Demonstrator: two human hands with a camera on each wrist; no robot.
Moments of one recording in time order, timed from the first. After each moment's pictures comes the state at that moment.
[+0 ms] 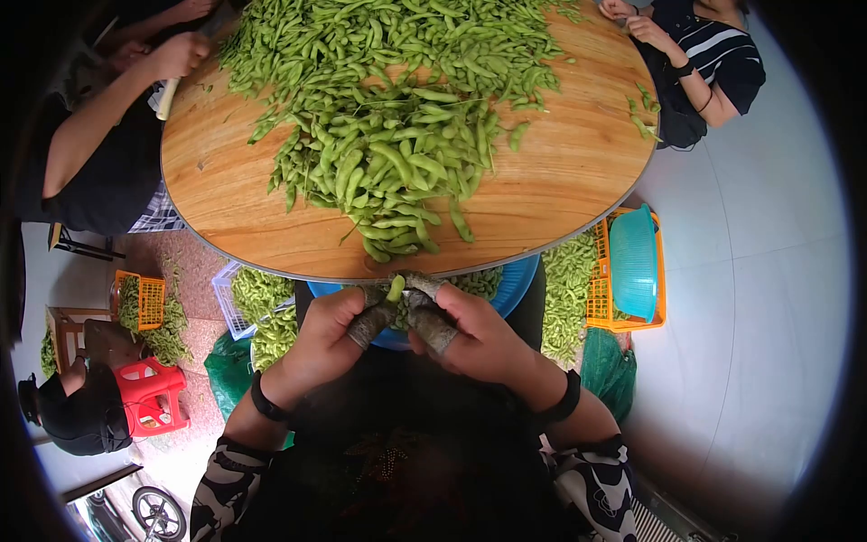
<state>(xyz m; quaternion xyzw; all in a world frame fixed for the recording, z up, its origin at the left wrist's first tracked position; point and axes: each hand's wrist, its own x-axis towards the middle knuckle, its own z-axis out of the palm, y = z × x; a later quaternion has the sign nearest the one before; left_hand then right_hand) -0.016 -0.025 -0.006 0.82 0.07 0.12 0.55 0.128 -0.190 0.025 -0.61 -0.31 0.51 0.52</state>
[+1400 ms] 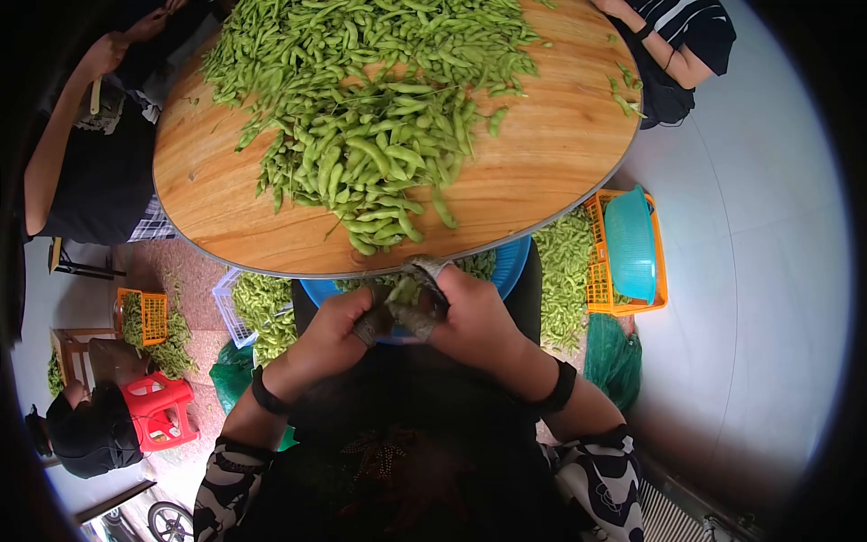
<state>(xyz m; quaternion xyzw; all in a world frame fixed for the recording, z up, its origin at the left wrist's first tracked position) -0.011 -0.033 -0.011 0.79 0.09 0.03 0.61 0.121 -0.191 -0.020 -0.67 -0.43 0.18 0.57</state>
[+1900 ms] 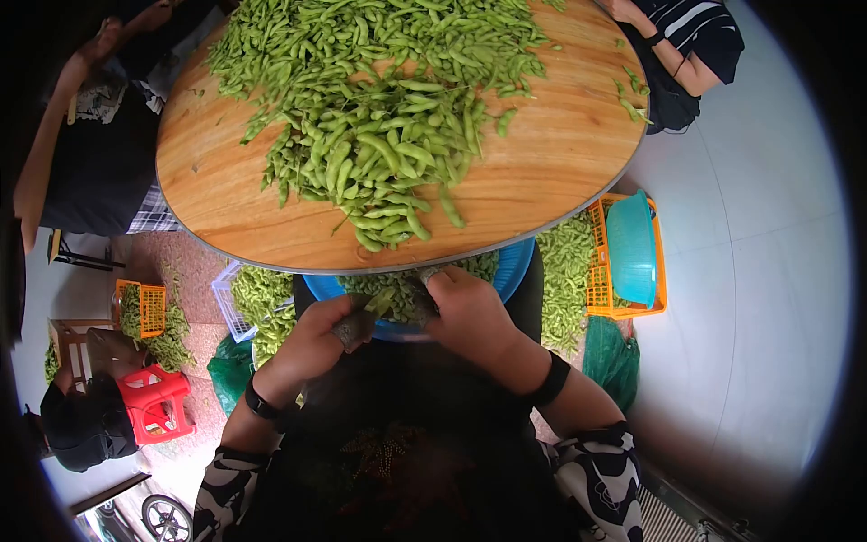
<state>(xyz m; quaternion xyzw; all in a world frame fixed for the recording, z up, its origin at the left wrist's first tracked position) -0.038 -0.018 -0.010 0.72 0.19 -0.07 0.66 0.125 -0.191 -0.032 -0.78 -0.52 0.12 0.33</state>
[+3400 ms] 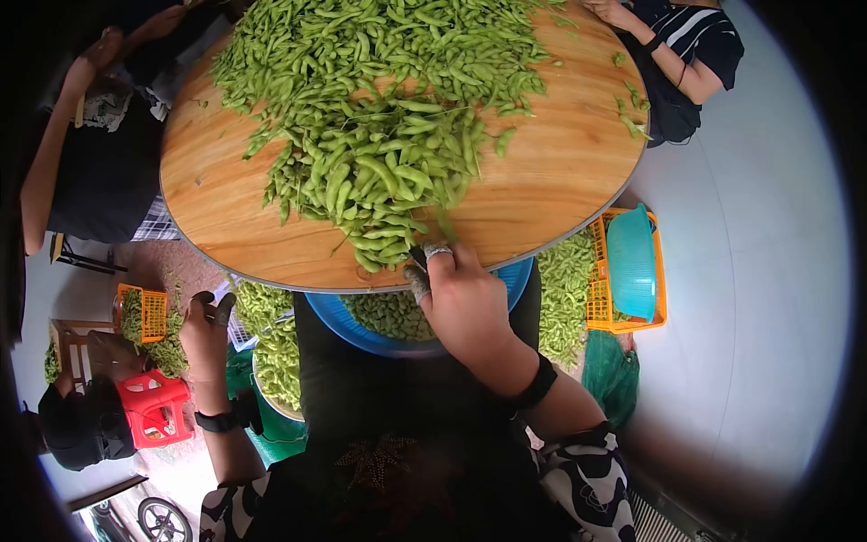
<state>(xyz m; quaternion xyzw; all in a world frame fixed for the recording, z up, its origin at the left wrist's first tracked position) -0.130 0.085 -0.012 0.85 0.49 0.19 0.07 0.134 -0.166 -0.007 -0.85 -0.45 -0.04 0.27</state>
